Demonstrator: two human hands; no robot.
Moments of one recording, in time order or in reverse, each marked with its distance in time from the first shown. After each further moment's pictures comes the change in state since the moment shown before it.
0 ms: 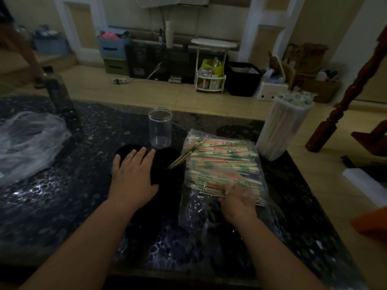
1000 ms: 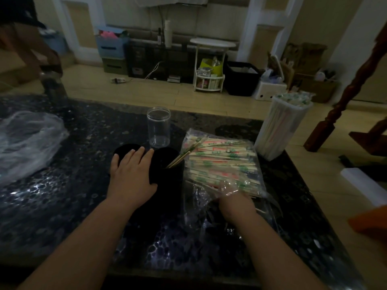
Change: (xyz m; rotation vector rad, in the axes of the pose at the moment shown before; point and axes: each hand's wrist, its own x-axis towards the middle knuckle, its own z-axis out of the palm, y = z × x) left_hand 0.001 0.000 0.000 -0.003 0.002 -0.003; right_hand -0.016 -0.012 -0.030 -0.154 -0.147 -0.095
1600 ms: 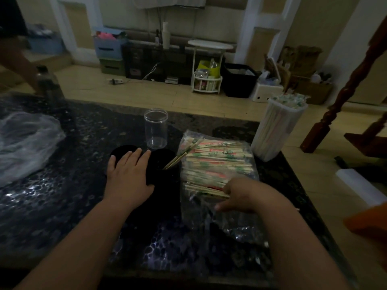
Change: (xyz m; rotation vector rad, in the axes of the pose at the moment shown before) left_hand 0.000 0.001 -0.001 0.034 -0.020 -0.016; right_hand -0.030 0.008 -0.088 -0.058 -0.269 -0.201
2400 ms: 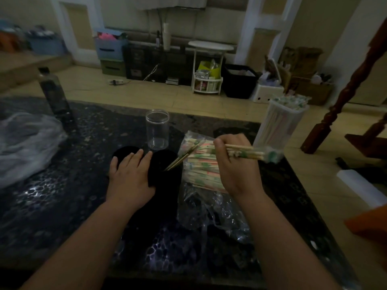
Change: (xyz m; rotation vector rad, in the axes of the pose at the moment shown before) left_hand -0.001 0.000 0.001 -0.048 0.018 0.004; right_hand 0.008 -0.031 -0.006 0.646 1.137 -0.215
